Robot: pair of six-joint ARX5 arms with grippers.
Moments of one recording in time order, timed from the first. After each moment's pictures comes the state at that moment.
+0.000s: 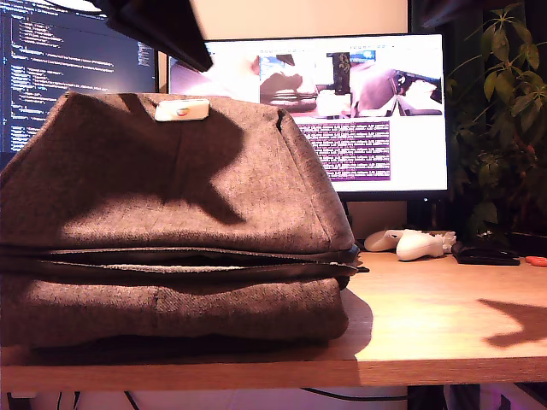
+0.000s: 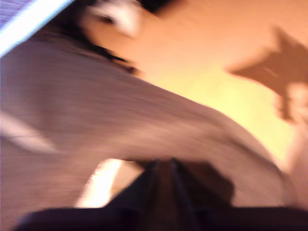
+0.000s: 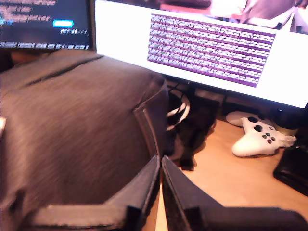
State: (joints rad) left arm -0.63 1.24 1.11 -0.44 0.08 0.25; right arm 0.57 0.88 0.73 -0.05 0.26 -0.03
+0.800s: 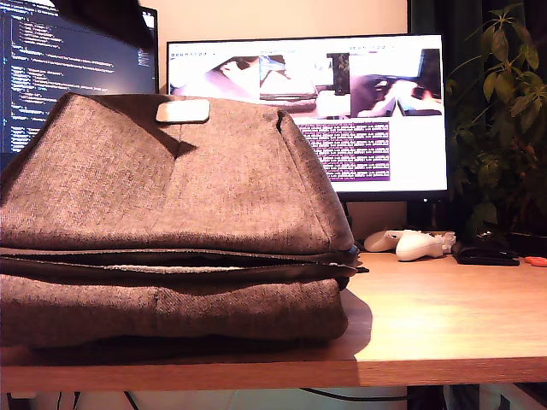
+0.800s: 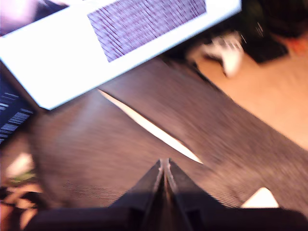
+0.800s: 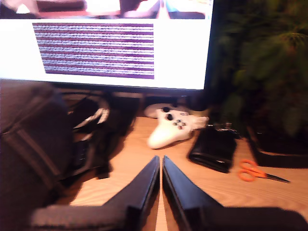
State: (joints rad) left arm -0.41 1.16 1.11 -0.33 0.06 0.17; right arm 0.04 0.88 0.73 -0.06 -0.05 -0.03
